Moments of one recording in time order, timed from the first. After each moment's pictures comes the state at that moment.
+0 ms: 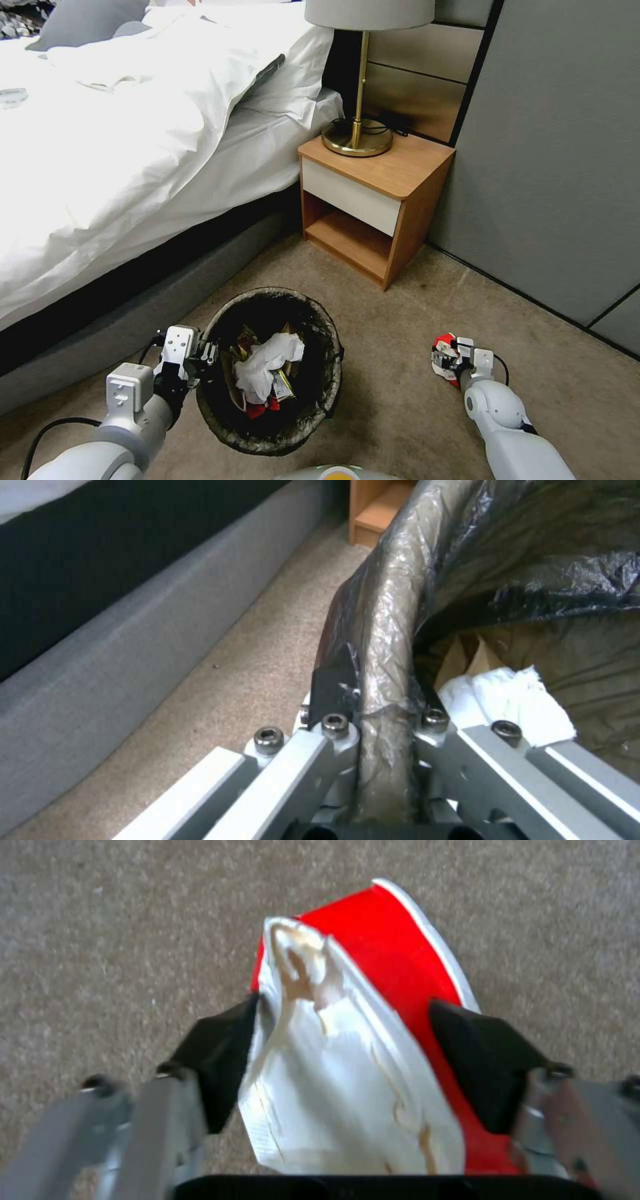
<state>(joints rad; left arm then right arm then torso) 1.83 -1.33 -0.72 -2.50 -0.23 0.66 0.11 -1.22 1.29 0.48 1.30 0.39 -0.36 0.10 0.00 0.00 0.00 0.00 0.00</state>
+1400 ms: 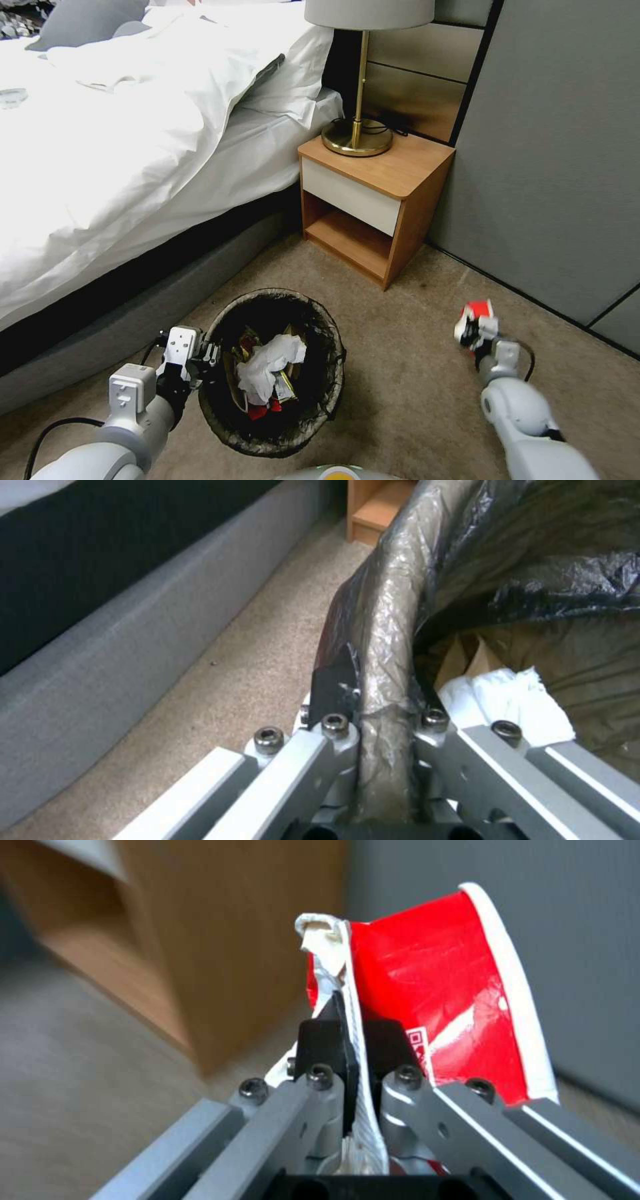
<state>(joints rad) 1.84 -1.34 -0.72 -2.50 -0.22 0.66 0.11 -1.38 1.21 0.57 1.86 0.37 -0.29 0.14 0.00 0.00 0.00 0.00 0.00</state>
